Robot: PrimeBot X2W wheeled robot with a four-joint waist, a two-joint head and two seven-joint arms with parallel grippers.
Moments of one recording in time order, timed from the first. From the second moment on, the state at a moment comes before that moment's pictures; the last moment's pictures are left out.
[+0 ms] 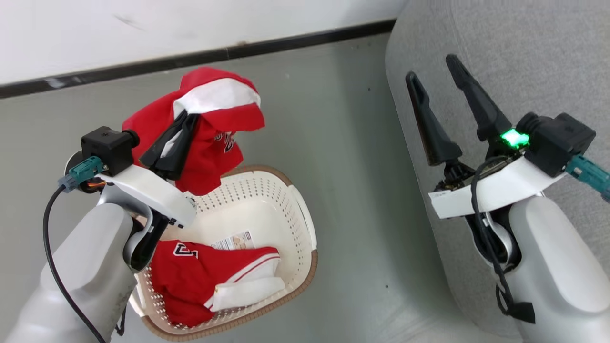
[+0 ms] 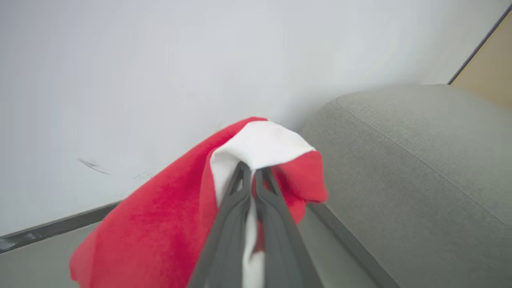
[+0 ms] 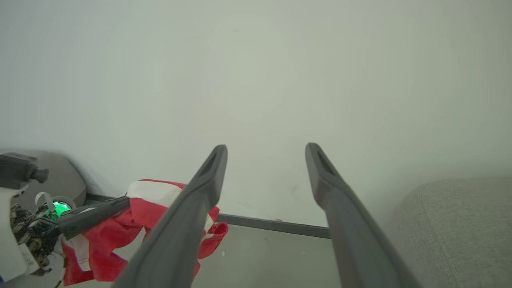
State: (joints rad) left arm -0.70 0.28 -0.57 0.48 -0.70 -0.13 -0.25; right arm -0.49 -0.10 0.24 0.01 0.28 0.12 -0.26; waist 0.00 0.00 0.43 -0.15
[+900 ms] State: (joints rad) left arm -0.66 0.28 -0.56 0.30 -0.79 -0.13 -0.21; right arm -0.32 -0.16 0.32 0.07 0.35 0.12 -0.26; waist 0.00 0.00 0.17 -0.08
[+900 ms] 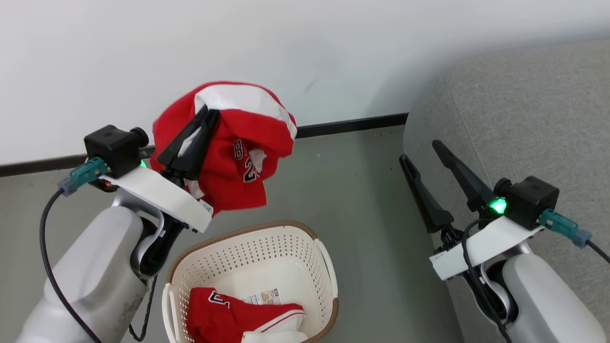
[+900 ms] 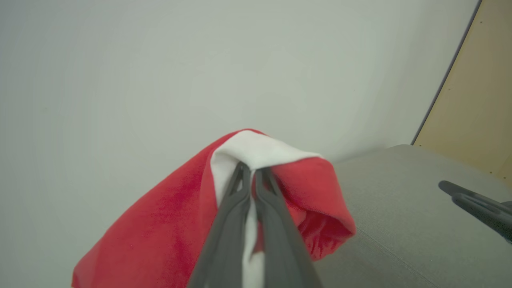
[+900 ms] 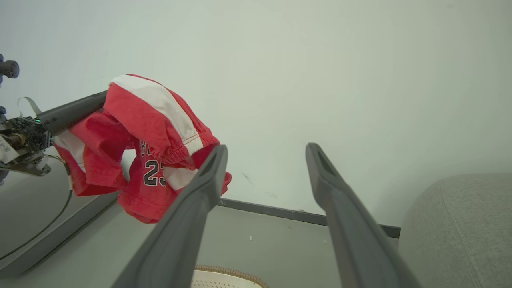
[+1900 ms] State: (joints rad) left arm -0.58 0.21 -0.67 0.20 -0.82 -0.12 -0.08; right arm -0.48 -0.27 0.76 0.15 0.32 0.12 -0.26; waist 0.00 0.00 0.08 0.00
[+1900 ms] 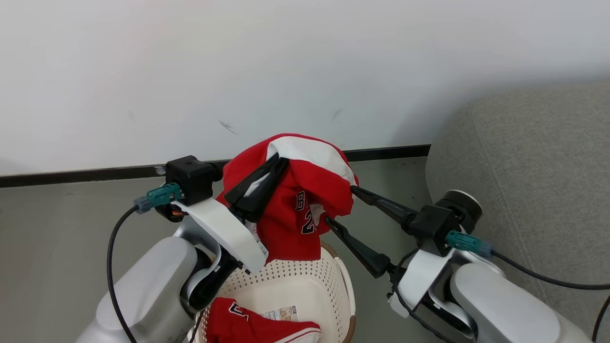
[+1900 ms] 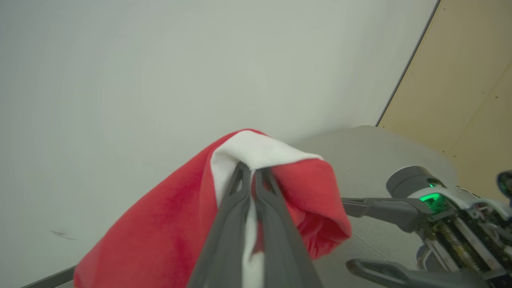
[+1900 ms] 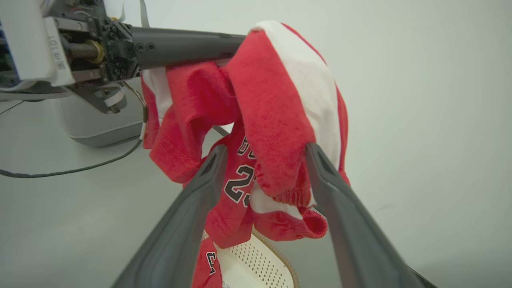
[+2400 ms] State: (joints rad) left arm -0.58 0.19 -0.71 0.17 -0.82 -0.11 -0.05; right arm -0.58 -0.29 0.80 0.26 0.26 0.12 -0.26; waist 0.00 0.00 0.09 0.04
